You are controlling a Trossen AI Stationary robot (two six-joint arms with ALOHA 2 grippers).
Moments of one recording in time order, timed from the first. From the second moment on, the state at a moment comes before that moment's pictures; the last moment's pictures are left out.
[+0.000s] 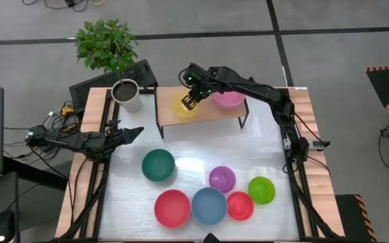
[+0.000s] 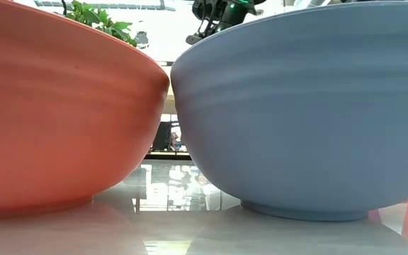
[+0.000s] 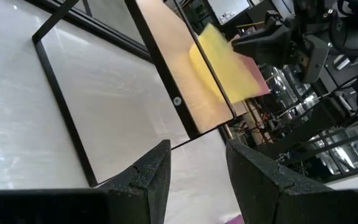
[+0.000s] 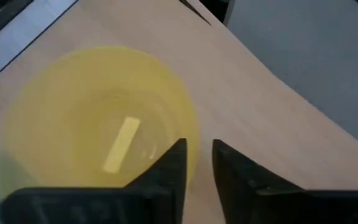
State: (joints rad) left arm -0.18 0.16 0.14 -0.15 -0.77 -1.11; right arm -0.38 2.13 2.24 -1.10 0.16 0.31
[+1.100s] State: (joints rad) left arm -0.18 0.16 0.14 -0.17 -0.74 -1.12; right arm 0.05 1.59 1.95 -1.57 0.20 0.69
